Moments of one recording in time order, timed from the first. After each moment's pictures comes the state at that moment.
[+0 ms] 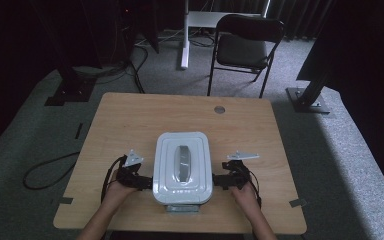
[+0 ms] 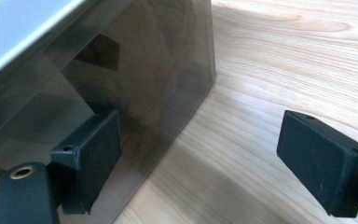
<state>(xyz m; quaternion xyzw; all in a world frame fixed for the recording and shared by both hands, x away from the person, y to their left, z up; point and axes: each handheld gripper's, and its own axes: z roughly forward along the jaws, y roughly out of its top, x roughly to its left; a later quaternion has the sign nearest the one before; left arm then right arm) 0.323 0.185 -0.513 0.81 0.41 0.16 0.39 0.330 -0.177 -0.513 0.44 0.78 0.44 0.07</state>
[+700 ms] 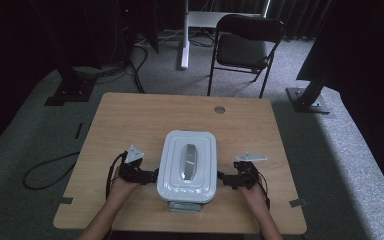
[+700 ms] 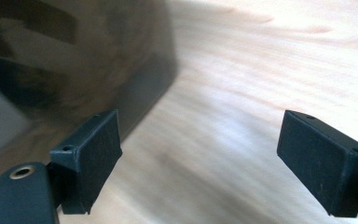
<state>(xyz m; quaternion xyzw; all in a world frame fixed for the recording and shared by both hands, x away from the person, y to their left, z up) 0.330 0.183 -0.507 0.78 0.42 0.19 0.43 0.333 -0.206 -0.525 0.46 0.77 0.42 0.14</state>
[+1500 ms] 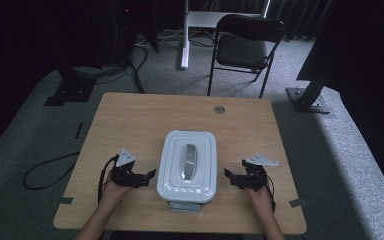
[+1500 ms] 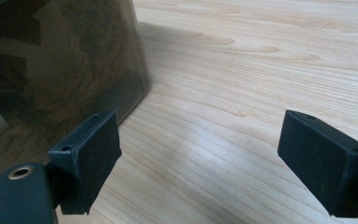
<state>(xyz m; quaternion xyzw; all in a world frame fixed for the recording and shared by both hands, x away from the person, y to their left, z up) 0.319 0.208 -0.515 0.77 0.43 0.19 0.43 0.324 -0.229 -0.527 0.47 0.74 0.45 0.18</state>
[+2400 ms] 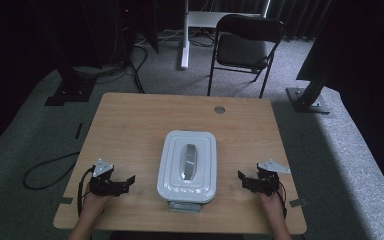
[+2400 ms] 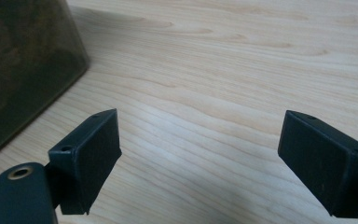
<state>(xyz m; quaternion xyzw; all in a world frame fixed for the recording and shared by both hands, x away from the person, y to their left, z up) 0.295 0.266 -0.536 0.74 0.49 0.20 0.41 0.312 -0.264 -0.540 0.49 0.72 0.42 0.23</state>
